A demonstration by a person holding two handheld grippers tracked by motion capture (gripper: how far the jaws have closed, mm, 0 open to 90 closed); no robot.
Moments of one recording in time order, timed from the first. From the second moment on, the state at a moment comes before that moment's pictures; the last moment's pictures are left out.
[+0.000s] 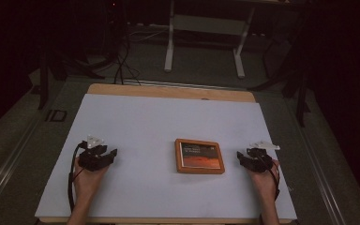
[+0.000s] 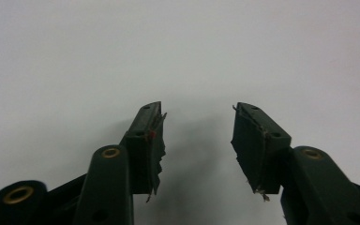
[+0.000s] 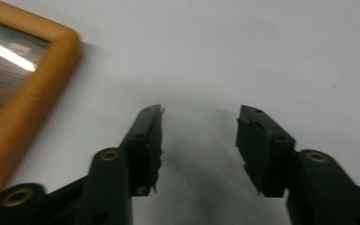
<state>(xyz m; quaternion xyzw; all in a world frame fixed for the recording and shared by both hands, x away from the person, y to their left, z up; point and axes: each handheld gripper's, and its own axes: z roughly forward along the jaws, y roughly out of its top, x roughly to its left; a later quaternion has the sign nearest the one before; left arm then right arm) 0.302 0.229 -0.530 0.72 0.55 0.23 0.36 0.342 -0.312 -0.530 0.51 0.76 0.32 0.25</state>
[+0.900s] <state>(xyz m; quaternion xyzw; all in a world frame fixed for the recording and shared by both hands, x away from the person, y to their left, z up) 0.284 0.206 -0.520 0.74 0.50 0.23 0.39 0.328 -0.278 -0.527 0.43 0.81 0.36 0.18</state>
